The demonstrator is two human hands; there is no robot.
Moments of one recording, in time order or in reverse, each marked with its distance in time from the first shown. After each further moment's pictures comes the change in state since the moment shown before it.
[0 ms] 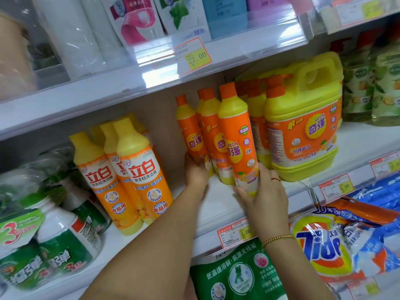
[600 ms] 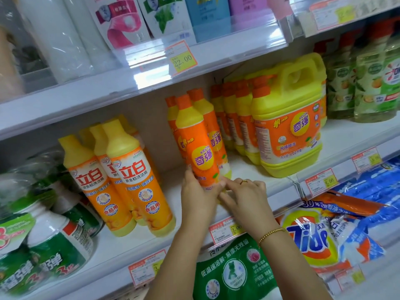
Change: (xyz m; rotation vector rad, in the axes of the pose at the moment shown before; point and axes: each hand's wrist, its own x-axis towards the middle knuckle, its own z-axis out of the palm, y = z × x) left_hand -0.108 0.023 -0.030 0.165 -0.095 0.094; right_hand -0.001 0.000 -0.002 -0.228 -0.260 -0.281
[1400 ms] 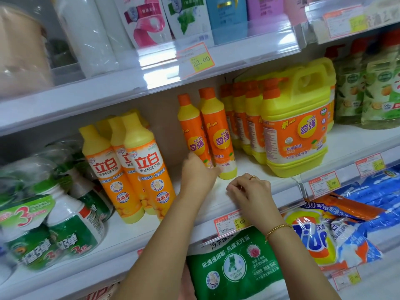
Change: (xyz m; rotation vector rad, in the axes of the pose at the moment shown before) left_hand 0.026 0.027 -0.026 0.099 0.008 -0.015; right_hand -0.003 -0.002 -0.008 0.226 -0.036 0.065
